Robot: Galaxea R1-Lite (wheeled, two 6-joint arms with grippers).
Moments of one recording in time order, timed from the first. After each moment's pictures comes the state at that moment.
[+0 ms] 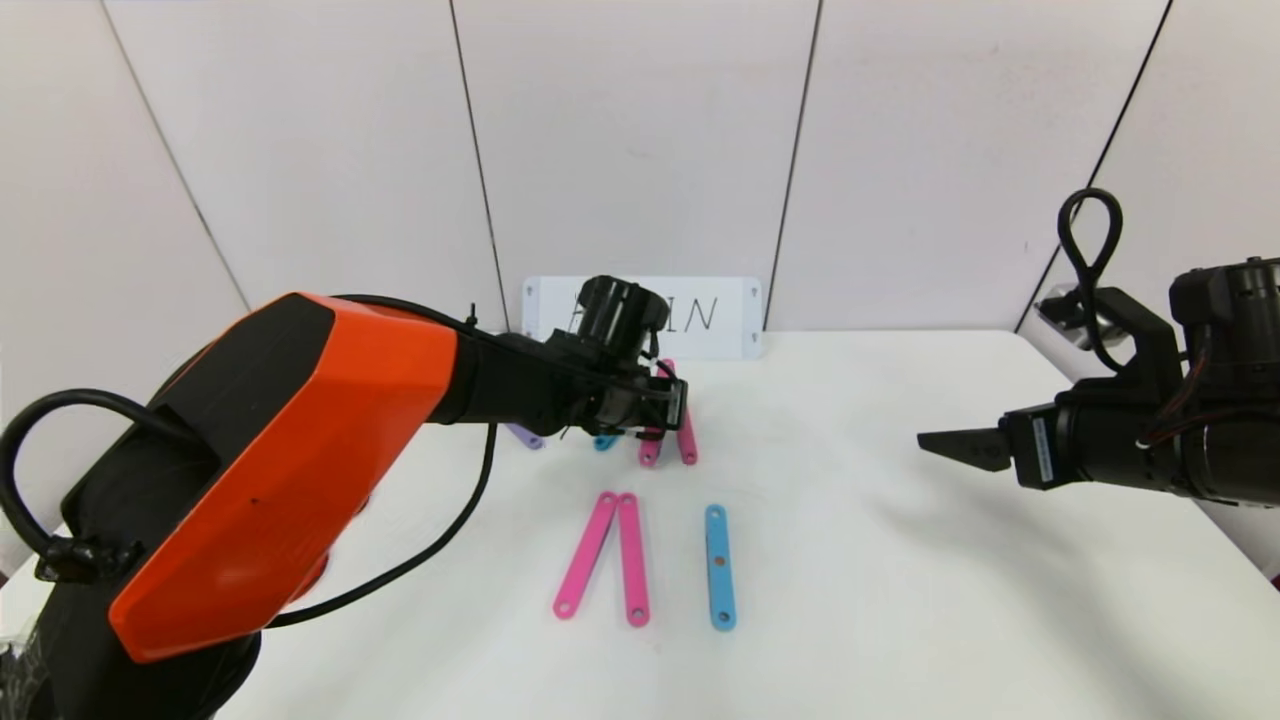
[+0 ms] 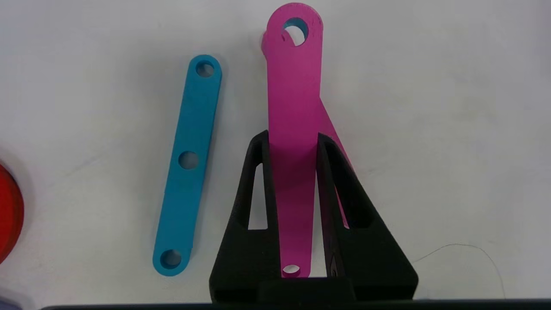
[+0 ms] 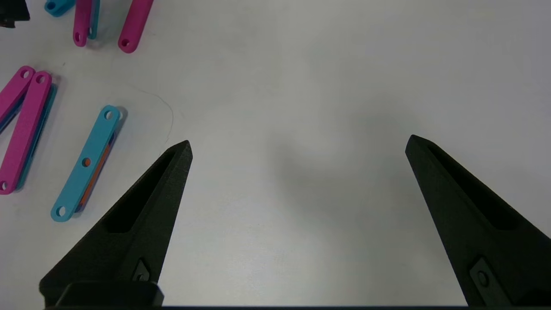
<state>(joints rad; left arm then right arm) -0.60 2.35 -1.77 0.00 0.05 -0.26 0.12 1.55 -0.81 -0.12 0.21 -0.04</state>
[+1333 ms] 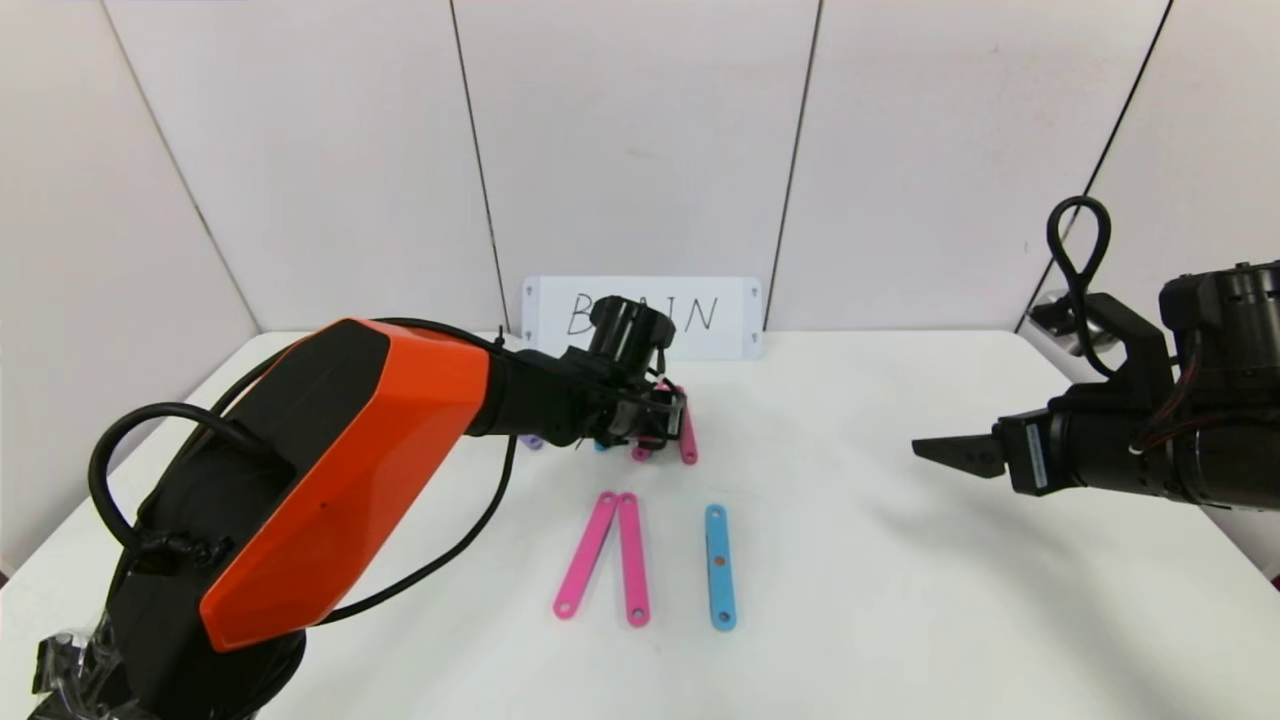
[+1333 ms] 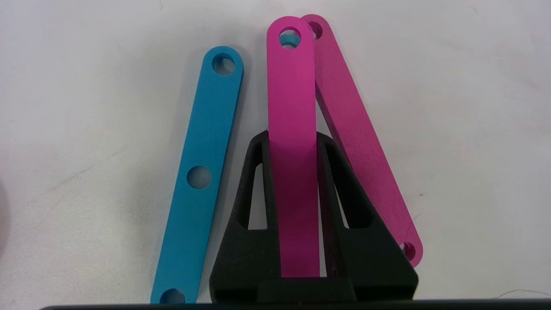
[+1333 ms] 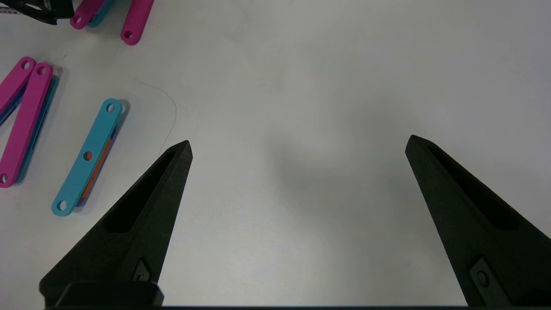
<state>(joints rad) -0.60 2.44 -1.85 0.01 0.10 -0.27 0.13 1.55 -0.80 -0.12 0.21 -0.05</state>
